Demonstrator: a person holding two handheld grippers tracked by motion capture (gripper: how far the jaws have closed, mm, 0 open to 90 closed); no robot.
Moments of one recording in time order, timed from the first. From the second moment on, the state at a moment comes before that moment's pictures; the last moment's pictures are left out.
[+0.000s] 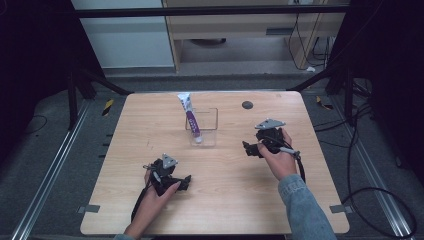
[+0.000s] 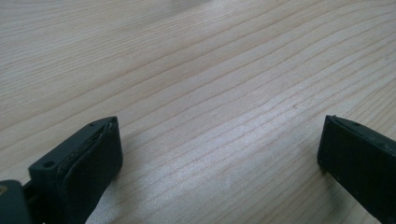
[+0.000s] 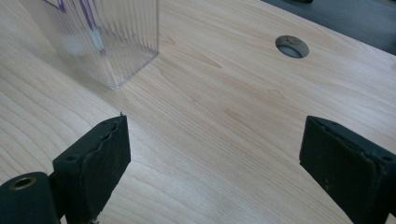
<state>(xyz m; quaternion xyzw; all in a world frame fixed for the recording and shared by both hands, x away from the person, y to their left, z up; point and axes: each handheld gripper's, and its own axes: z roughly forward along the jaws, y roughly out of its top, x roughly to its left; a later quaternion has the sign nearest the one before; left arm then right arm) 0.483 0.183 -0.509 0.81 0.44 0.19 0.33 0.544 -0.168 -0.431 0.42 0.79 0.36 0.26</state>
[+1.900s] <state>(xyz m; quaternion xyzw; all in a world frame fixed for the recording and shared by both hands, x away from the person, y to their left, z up) 0.483 0.183 -0.509 0.81 0.45 0.19 0.33 0.540 -0.245 -0.511 0.55 0.73 0.32 0.24</state>
